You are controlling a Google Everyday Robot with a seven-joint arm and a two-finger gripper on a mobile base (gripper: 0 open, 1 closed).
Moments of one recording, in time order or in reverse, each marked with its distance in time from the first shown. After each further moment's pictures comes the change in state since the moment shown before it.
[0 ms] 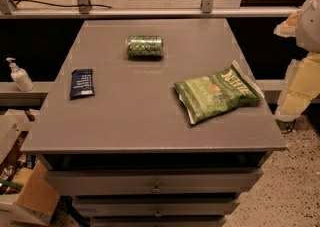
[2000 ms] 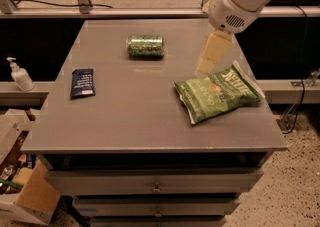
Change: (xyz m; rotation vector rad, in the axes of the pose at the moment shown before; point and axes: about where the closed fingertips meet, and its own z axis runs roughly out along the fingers) arm -0.126 -0.099 0.078 0.104 -0.189 -0.103
